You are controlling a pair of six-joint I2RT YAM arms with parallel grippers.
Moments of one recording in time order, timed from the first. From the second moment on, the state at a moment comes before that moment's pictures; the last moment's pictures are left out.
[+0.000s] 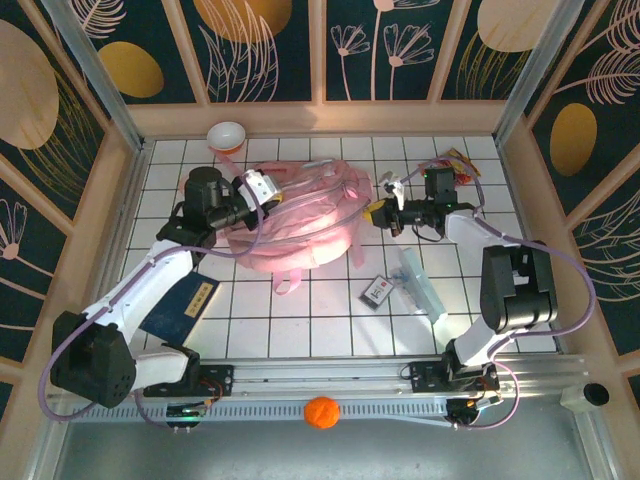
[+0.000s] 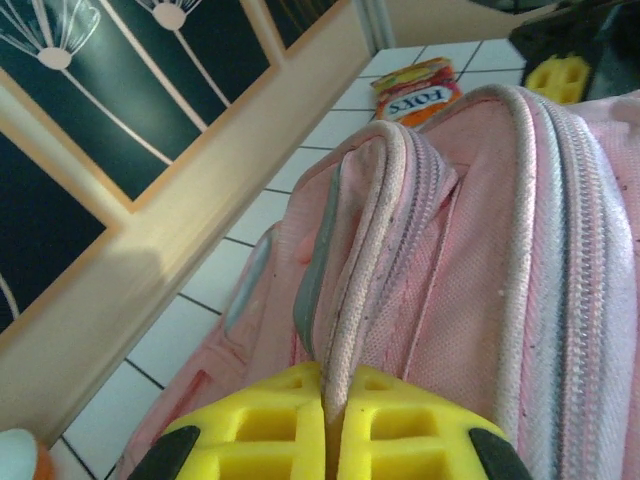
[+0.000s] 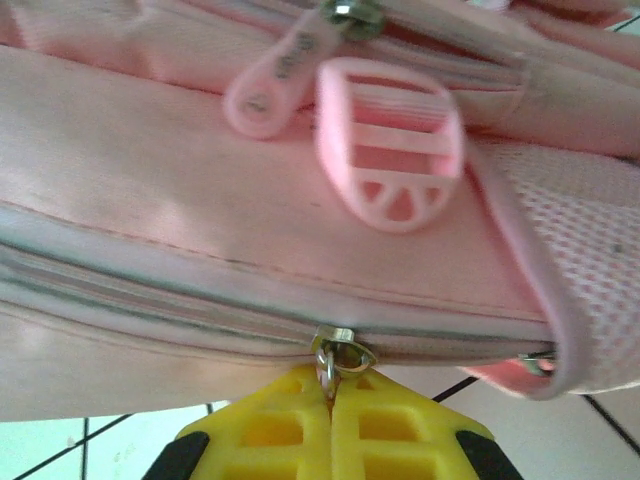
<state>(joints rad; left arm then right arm) -0.37 1.27 0.93 -0.01 0.44 0.54 0.17 1.60 0.97 -0.16 -1.03 -0.40</state>
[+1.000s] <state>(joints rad) -0.49 1.36 0.90 0.09 0.19 0.45 0.34 1.47 0.97 -0.32 -0.94 0.03</state>
